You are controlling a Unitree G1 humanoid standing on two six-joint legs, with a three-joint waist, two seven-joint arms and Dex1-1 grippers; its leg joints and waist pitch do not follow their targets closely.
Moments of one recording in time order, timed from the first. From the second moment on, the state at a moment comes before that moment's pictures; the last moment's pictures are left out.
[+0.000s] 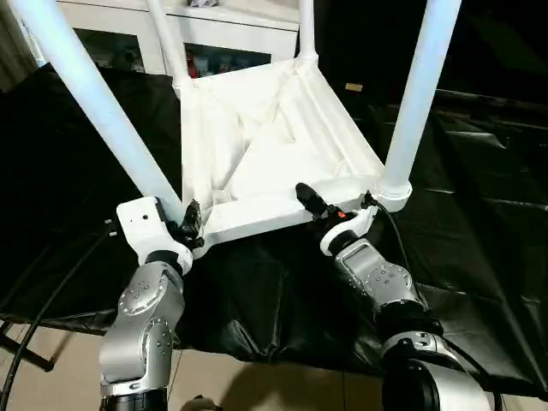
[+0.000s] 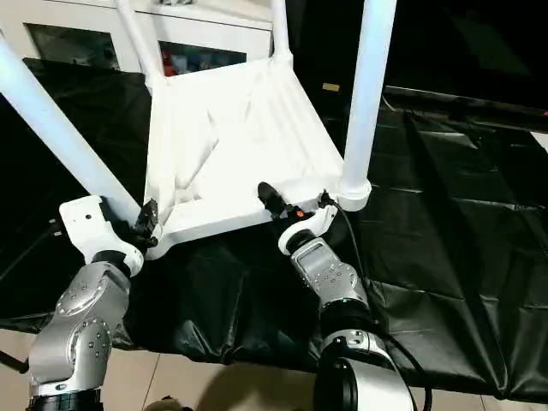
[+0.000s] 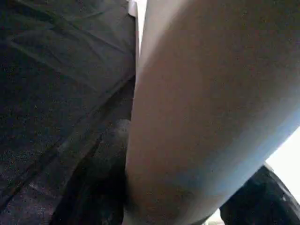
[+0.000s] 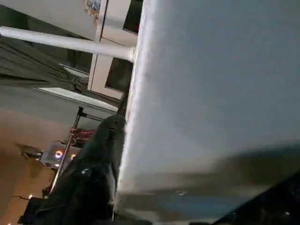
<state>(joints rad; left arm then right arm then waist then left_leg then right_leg) -0.13 -0.06 0.17 -0.17 -0.24 0.44 0.06 -0.63 0.14 -0.43 0.82 0.78 0.42 0.42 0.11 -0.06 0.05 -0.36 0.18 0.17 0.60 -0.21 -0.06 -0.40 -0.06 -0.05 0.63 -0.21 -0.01</state>
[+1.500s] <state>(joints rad) -0.01 0.33 -0.10 -0.43 -0.20 0.22 -0.49 -0.42 -0.08 -0.26 -0.08 0.59 0.50 -0.01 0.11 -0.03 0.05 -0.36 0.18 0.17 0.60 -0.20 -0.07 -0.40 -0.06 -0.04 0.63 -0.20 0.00</state>
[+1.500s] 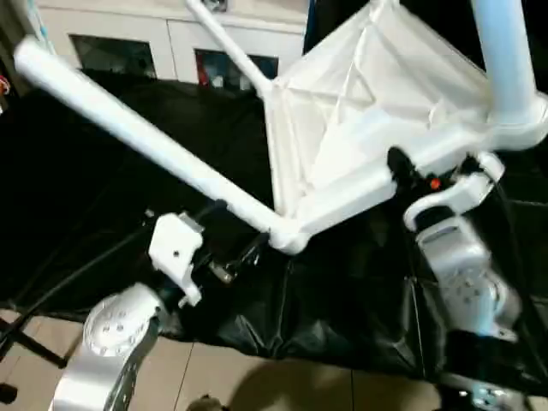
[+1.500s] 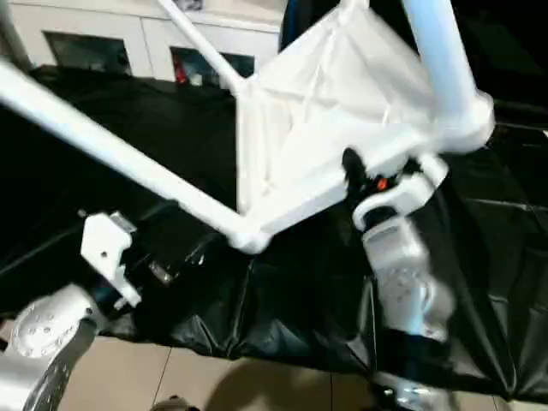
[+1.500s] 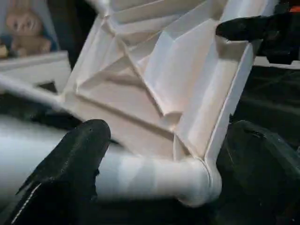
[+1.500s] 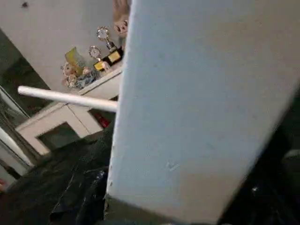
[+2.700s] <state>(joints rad) -0.56 0.52 -0.04 -0.38 0.14 0.02 -0.39 -0.45 -0.16 0.07 -0.13 0.13 0.54 -0.13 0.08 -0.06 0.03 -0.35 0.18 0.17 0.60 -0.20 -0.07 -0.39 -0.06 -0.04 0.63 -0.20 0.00</state>
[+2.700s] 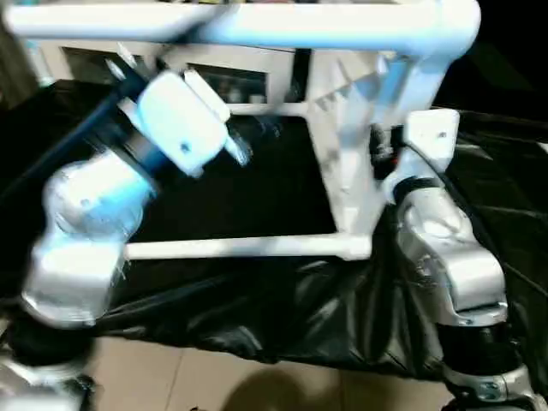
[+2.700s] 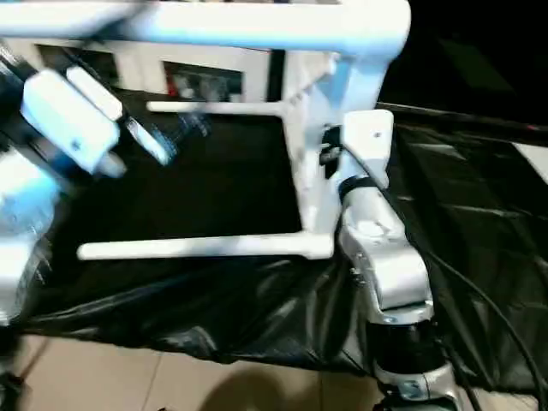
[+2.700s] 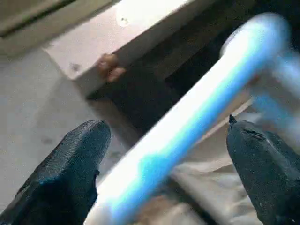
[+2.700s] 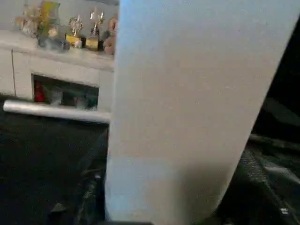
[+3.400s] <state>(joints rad) -0.68 0.66 -0.04 -0.08 0.42 -0.07 -0.28 -0.42 -0.15 0.03 0.10 0.17 0.40 0.04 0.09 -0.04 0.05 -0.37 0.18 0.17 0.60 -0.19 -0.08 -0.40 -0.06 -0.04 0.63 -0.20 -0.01</state>
